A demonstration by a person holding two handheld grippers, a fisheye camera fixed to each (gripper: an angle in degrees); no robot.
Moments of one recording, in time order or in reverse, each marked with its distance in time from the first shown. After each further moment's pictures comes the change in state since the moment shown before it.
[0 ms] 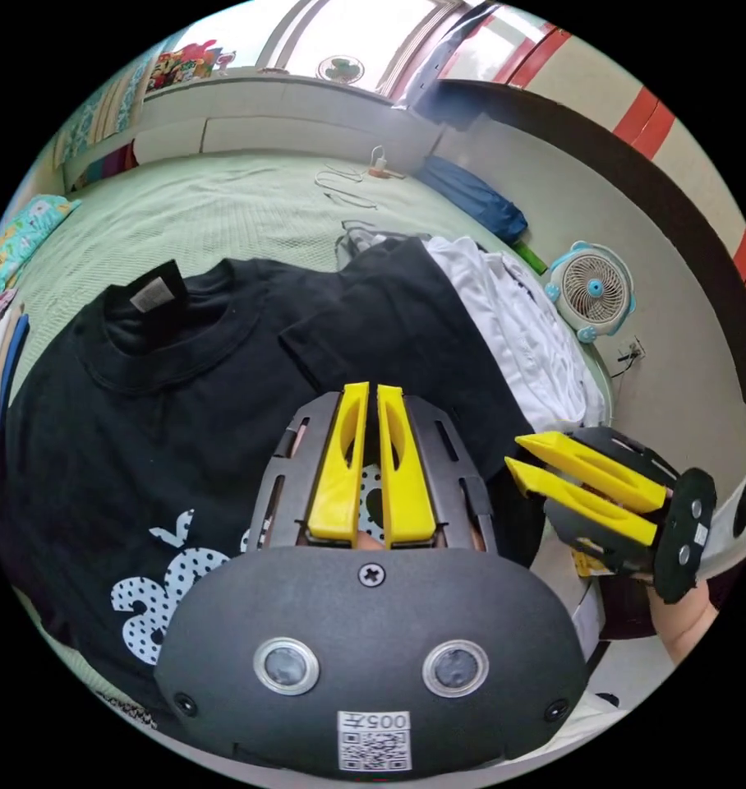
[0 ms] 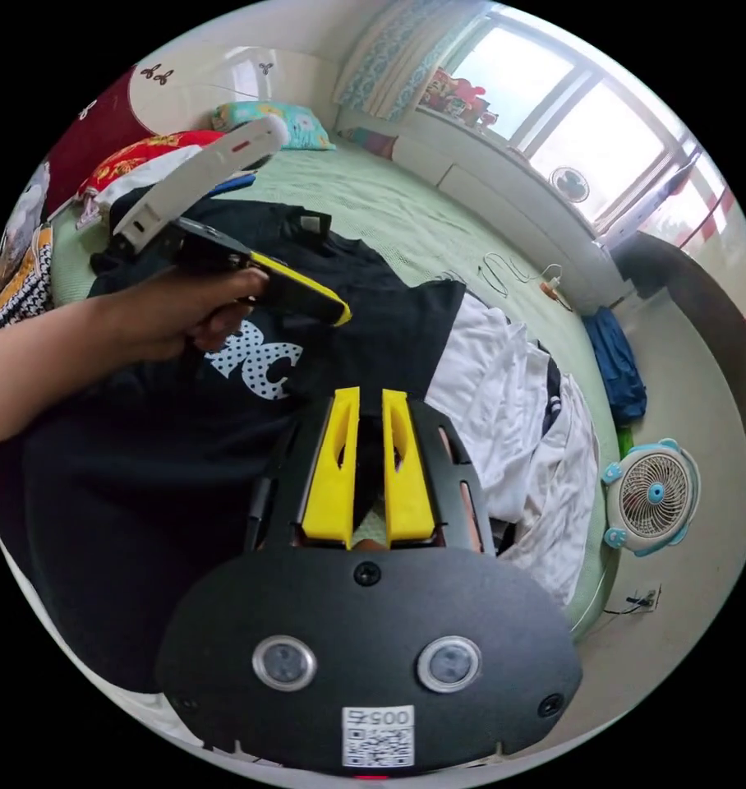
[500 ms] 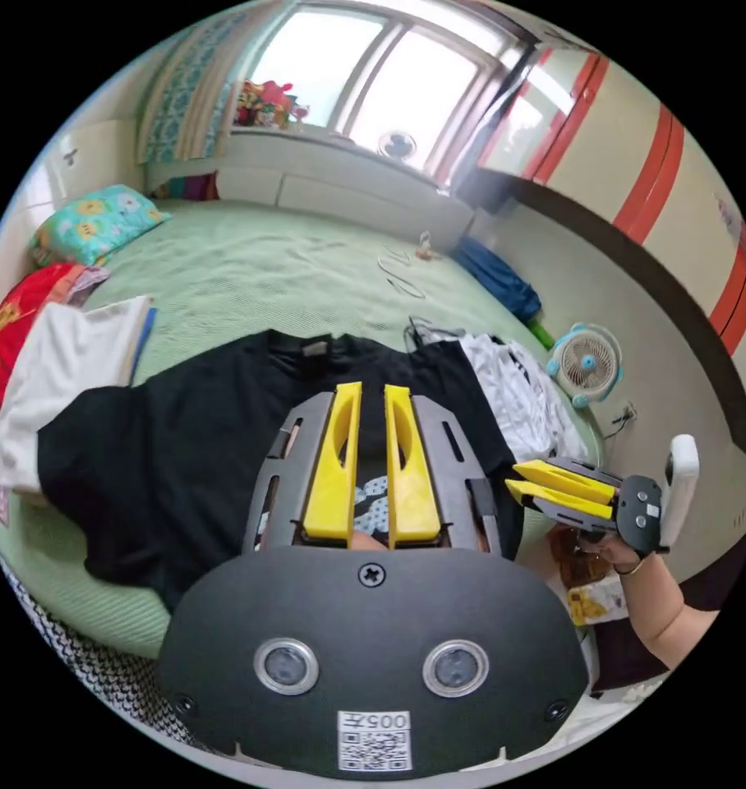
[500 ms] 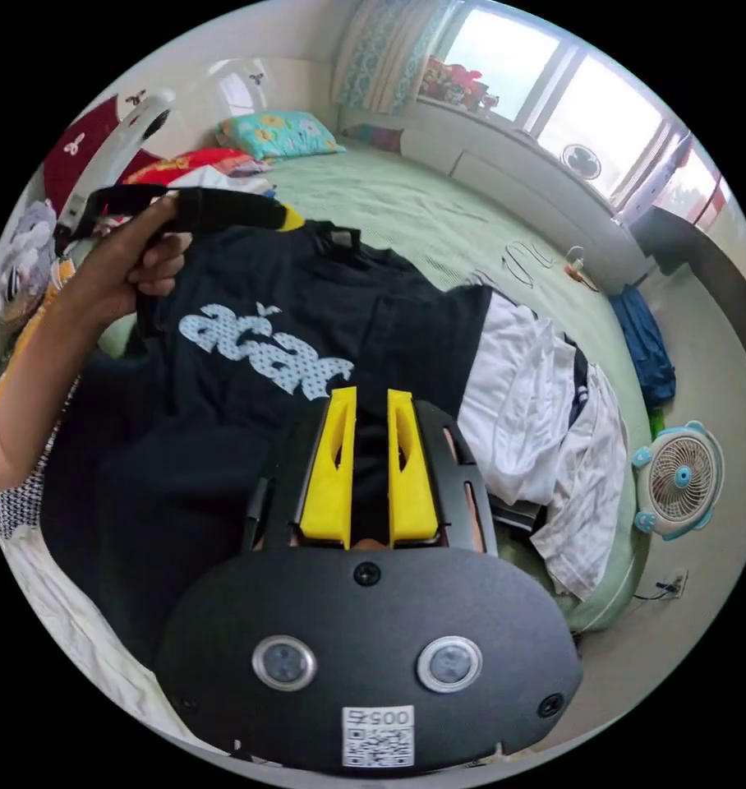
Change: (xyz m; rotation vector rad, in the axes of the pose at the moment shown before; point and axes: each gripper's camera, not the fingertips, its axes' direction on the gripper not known) left arm -0.146 0.119 -0.288 0.316 -0.054 -0.204; right arm -0.057 -0.045 -0.051 0.047 -0.191 0.084
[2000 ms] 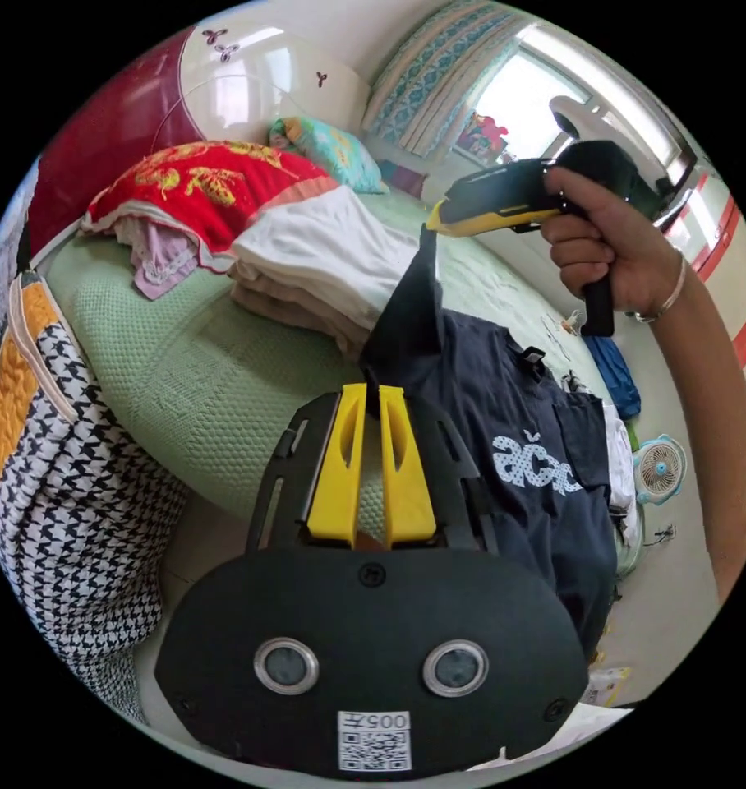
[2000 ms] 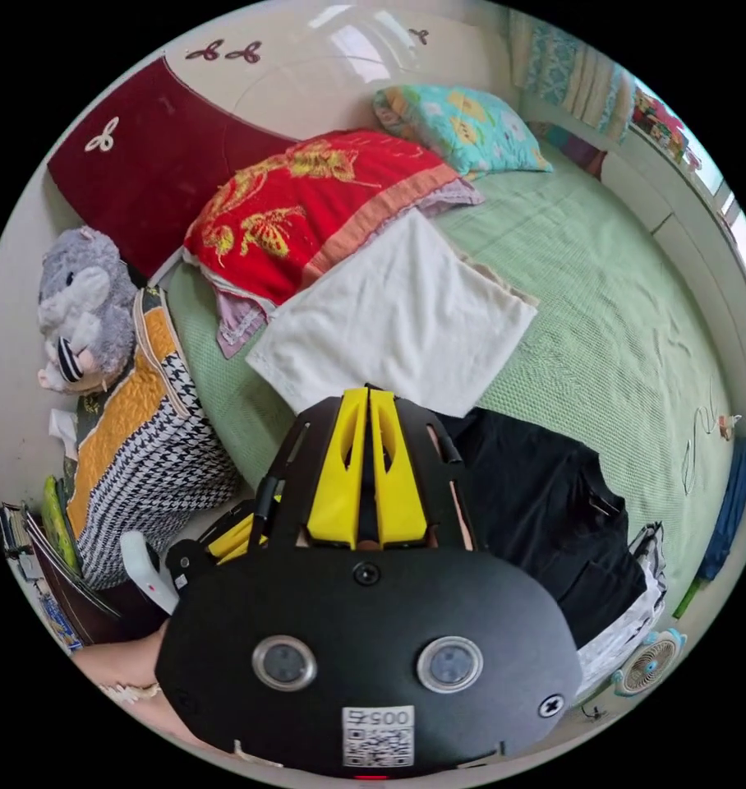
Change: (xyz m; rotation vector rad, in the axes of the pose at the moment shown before) left arm -0.208 0.099 -0.263 0.067 -0.254 -0.329; right arm -0.238 -0.427 0.128 -0.203 -0.346 -0.215
